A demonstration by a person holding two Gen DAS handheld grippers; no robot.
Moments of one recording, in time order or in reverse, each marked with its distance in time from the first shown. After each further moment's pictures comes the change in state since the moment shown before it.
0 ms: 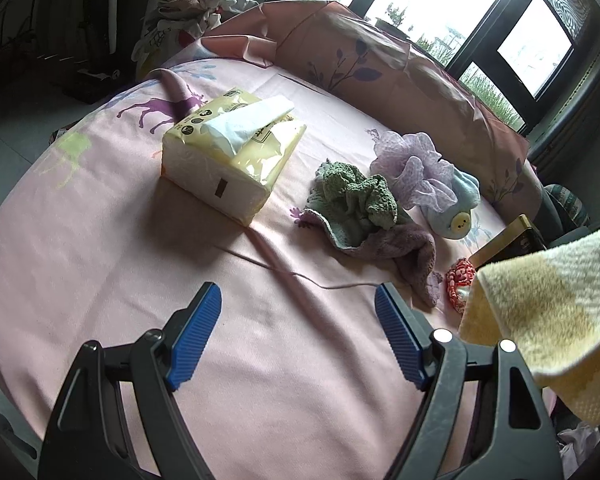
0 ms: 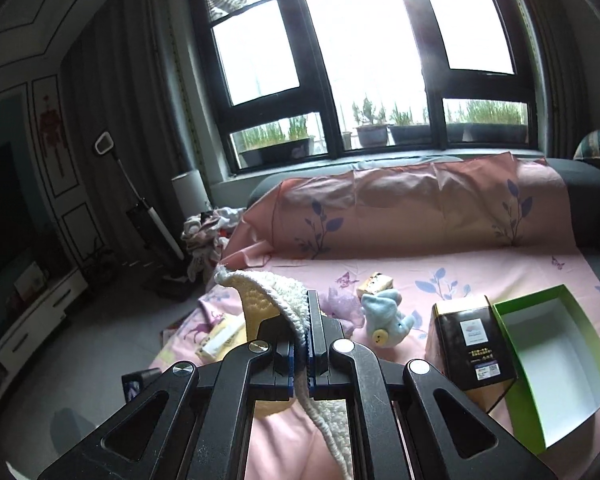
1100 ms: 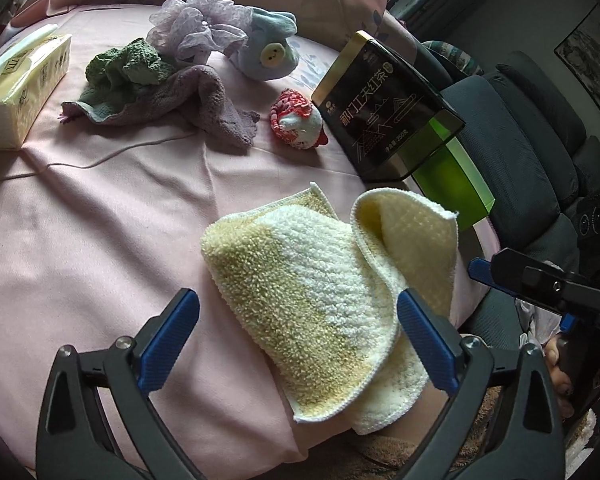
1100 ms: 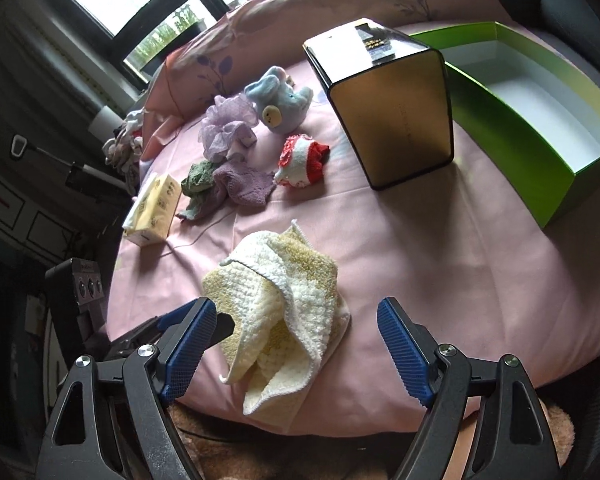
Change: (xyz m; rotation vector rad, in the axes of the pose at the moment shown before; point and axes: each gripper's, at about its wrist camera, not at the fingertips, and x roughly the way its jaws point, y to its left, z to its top) left arm 0.019 -0.101 -0.082 0.368 0.373 -0.389; right arm 0.027 -0.115 -0.163 0.450 0.443 -0.053
